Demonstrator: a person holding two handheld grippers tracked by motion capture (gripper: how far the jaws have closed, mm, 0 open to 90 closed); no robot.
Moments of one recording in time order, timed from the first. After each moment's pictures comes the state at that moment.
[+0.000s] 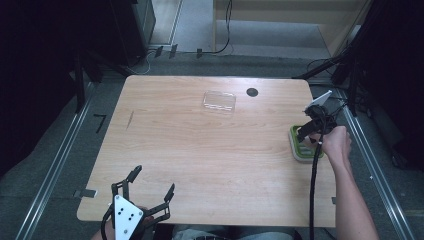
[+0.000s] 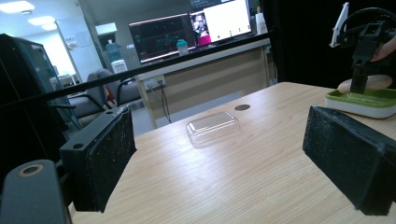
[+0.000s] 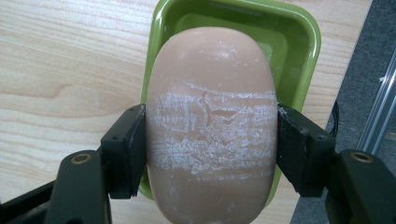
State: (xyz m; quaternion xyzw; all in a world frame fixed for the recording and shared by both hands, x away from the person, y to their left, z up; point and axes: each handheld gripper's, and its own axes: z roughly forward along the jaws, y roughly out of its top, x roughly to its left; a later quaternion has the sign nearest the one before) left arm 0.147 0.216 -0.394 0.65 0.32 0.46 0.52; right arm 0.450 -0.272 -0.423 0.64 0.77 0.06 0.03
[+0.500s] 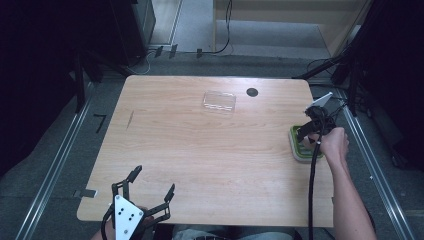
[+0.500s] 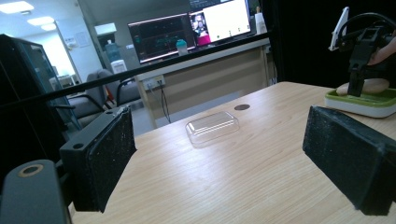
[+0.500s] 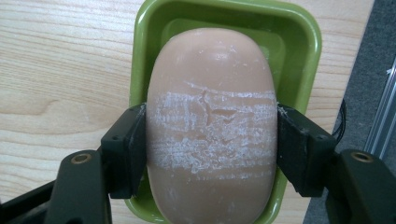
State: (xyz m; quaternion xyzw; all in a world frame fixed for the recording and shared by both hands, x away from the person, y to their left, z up) left arm 0.146 0.216 -0.394 0.65 0.32 0.46 0.52; right arm 0.455 -0.275 -0.435 0.66 0.75 0.06 0.03
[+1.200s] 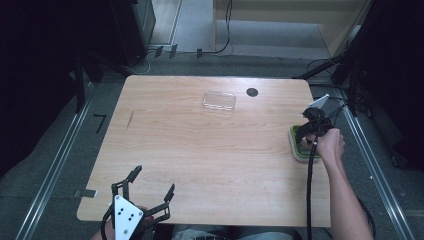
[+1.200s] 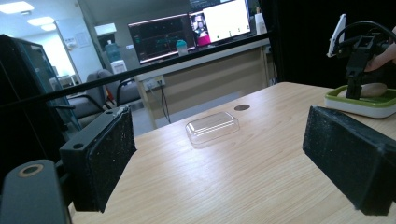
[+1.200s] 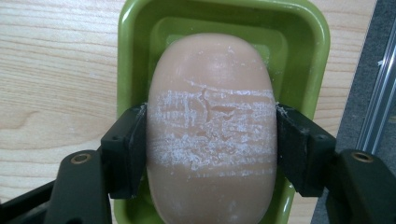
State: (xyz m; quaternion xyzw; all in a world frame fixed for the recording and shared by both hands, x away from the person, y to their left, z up) left arm 0.146 0.217 -0.394 0.65 0.32 0.46 0.52; right arm 0.458 -0.271 -0.446 0.67 0.74 0.04 0.03
